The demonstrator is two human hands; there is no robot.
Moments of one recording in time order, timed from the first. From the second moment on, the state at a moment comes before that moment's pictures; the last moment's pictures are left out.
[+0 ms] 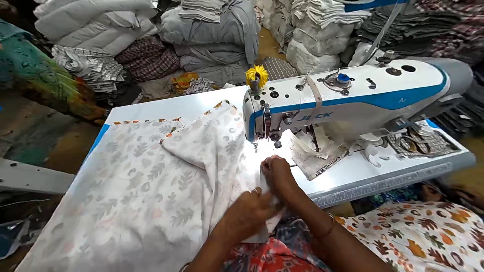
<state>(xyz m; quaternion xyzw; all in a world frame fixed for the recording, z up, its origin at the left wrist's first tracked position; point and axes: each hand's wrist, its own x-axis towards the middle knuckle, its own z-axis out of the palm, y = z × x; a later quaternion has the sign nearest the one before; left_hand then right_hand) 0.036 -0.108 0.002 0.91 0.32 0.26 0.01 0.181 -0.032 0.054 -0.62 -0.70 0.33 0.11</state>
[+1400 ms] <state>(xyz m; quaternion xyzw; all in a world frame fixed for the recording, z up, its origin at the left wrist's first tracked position) 0.001 -0.016 -0.016 0.82 0.49 0.28 0.14 0.191 -0.032 0.010 -0.53 -0.79 0.18 0.25</state>
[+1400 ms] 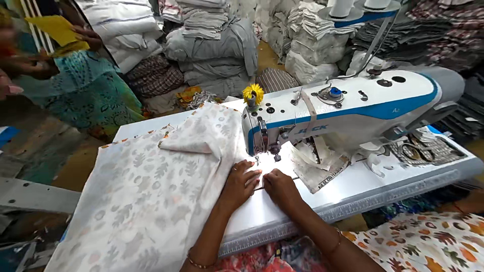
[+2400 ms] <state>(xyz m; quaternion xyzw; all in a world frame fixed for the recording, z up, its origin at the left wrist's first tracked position) 0.002 -0.022 -0.013 0.82 0.44 0.33 0.17 0.192 -0.032 -0.008 -0.49 -0.78 0.16 0.35</state>
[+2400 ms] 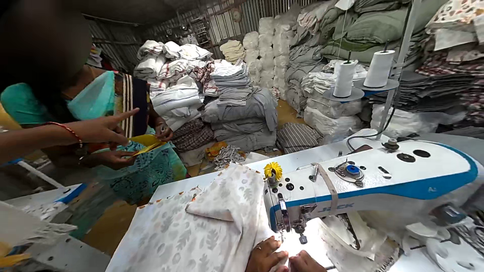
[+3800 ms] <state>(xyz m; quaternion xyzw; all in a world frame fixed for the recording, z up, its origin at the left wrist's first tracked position) 0.049 -0.045 -0.015 0.76 0.55 0.35 0.03 0.234 0.005 0.001 -0.32 -0.90 0.13 0.26</state>
